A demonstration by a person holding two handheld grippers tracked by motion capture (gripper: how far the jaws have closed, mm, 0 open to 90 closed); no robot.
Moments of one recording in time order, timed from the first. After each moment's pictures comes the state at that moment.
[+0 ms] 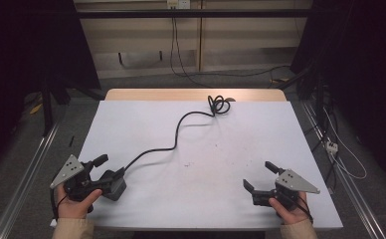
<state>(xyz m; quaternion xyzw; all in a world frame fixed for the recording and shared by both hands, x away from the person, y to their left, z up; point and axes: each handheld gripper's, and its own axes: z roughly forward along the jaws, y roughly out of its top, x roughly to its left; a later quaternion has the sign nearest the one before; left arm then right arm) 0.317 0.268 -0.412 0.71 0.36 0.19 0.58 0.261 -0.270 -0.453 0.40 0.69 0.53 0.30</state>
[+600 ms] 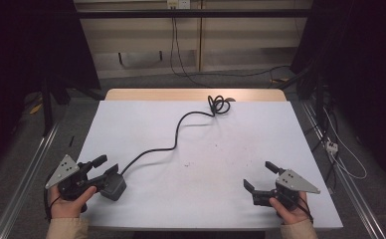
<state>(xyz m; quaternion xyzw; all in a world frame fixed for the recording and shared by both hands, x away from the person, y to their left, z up) 0.318 0.280 -0.412 0.72 0.35 0.21 0.56 0.261 -0.271 -0.453 0.40 0.69 0.53 0.30</state>
